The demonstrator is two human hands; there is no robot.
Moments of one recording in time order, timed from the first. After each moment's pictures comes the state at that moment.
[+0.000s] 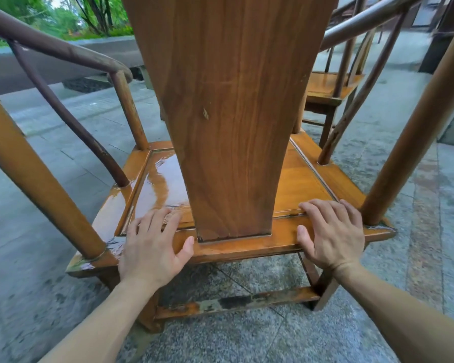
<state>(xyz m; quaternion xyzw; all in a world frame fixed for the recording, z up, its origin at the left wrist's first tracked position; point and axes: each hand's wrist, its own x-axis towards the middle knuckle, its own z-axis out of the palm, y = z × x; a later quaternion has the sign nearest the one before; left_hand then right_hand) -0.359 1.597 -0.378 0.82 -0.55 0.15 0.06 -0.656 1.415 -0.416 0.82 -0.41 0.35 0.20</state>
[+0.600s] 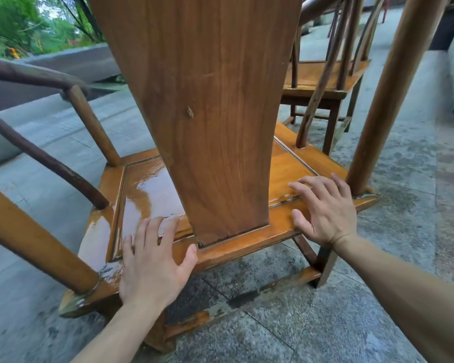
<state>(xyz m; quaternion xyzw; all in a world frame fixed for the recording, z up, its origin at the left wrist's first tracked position) -0.362 1.518 -0.388 0.86 -0.49 0.12 0.07 -0.628 1.283 -0.415 0.85 -0.35 0.35 0.17</state>
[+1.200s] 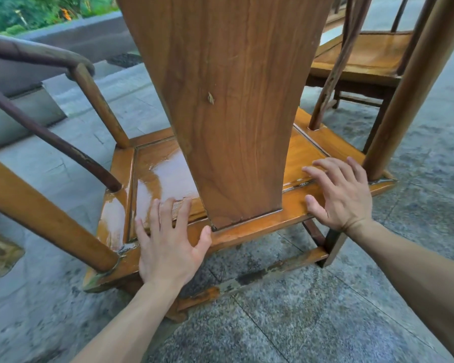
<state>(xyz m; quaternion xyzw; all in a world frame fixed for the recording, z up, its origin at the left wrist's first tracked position) -0.373 1.446 -0.384 0.90 -0.41 0.13 0.05 -0.598 1.172 -0.417 0.88 -0.28 0.36 0.13</state>
